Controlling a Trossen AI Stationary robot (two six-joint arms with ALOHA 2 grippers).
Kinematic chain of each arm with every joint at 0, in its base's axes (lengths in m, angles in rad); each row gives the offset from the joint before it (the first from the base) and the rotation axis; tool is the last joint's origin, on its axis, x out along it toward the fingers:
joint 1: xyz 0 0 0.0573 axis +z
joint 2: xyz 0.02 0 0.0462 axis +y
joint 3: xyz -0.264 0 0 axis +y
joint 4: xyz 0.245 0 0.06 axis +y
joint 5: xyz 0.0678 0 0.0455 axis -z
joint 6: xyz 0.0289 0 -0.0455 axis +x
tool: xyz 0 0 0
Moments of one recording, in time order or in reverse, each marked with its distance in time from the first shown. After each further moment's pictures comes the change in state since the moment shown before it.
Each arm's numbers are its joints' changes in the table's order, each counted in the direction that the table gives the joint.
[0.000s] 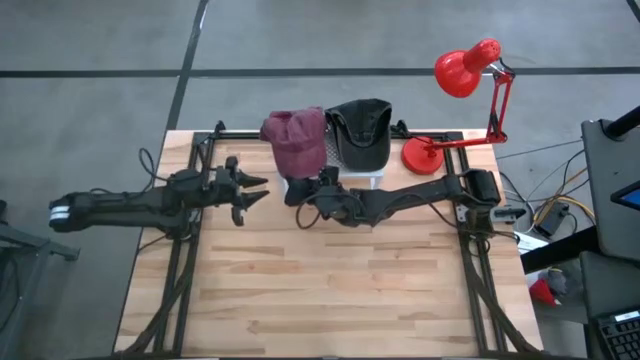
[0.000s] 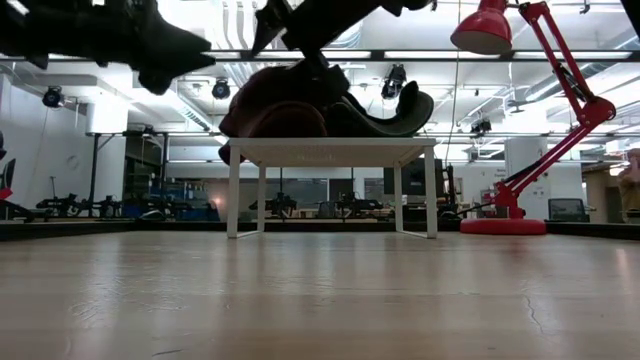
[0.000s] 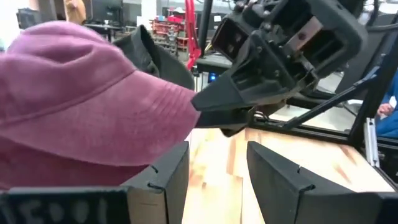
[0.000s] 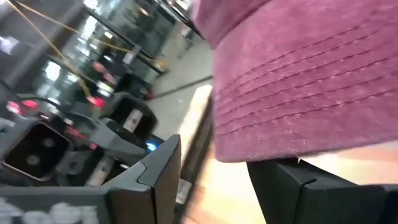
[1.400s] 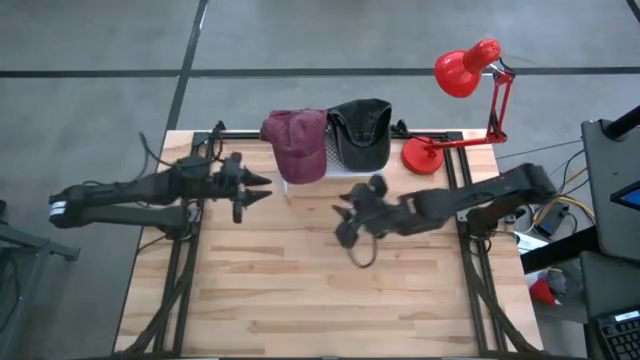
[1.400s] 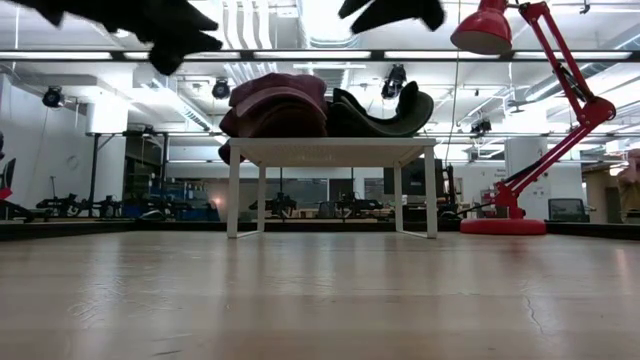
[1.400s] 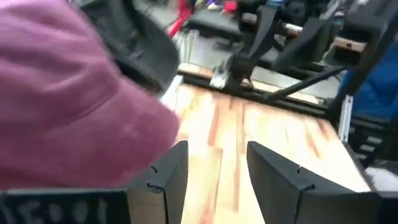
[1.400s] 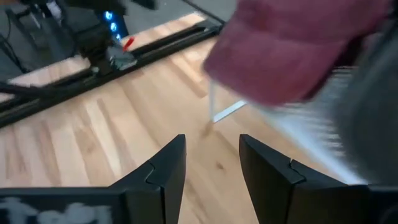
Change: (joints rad) left arm 0.008 0.114 -0.305 0.395 0.079 -0.065; right arm 0.175 -0.405 0.115 0.670 -0.090 -0.547
